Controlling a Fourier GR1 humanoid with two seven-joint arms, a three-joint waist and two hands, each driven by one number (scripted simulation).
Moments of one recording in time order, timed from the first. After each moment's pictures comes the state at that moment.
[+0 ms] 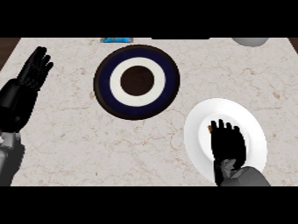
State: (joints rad) left arm -0.26 0.37 0.01 -1.61 0.13 0.02 0.10; right arm -0.15 -0.19 0.43 -1.53 1.07 0.57 0.85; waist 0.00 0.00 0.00
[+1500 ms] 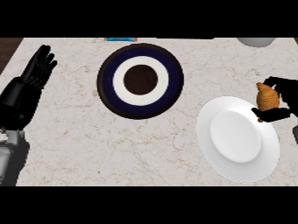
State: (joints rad) left arm -0.28 0.32 0.04 -1.59 0.09 -0.03 0.09; right arm -0.48 -0.48 -0.10 -0.83 0.77 -0.16 -0.30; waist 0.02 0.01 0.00
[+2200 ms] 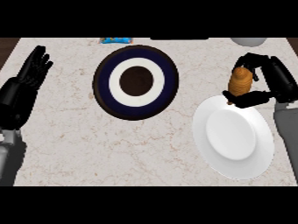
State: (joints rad) left arm -0.28 0.32 0.07 -1.58 0.08 -0.03 0.11; right arm -0.53 -0.34 -0.09 -1.19 0.51 0.06 -0.39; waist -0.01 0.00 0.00
